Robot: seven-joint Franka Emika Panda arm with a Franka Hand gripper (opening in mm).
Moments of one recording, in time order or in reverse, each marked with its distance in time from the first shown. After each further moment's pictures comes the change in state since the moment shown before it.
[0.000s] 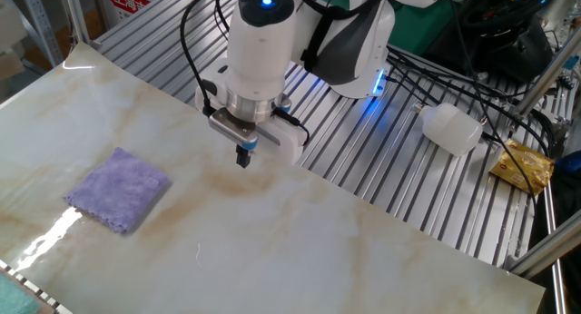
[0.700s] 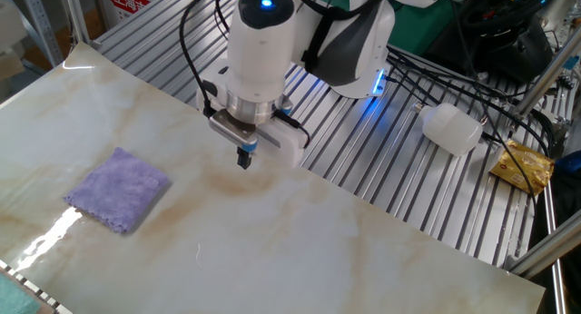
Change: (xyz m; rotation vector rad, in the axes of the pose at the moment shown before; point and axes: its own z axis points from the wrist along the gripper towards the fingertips) arm -0.002 0.006 -0.003 0.000 0.010 0.022
